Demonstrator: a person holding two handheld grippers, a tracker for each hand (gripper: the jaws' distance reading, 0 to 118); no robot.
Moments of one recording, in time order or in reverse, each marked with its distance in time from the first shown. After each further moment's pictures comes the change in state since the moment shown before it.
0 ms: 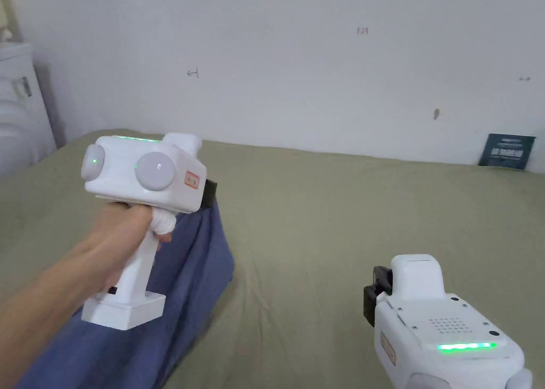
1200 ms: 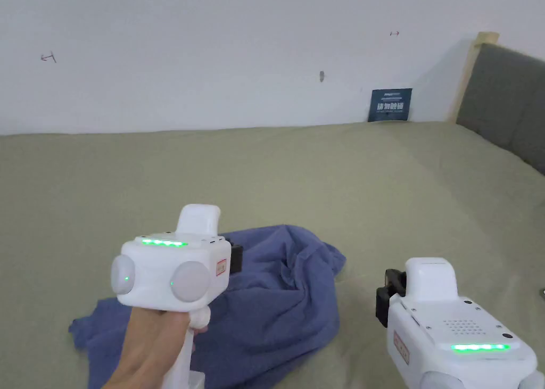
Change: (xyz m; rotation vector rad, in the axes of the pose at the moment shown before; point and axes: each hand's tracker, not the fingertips) left arm 0.144 -0.092 -0.100 0.070 -0.080 -0.063; right arm 0.127 -0.053 0.003 -0.080 -0.228 -0.133
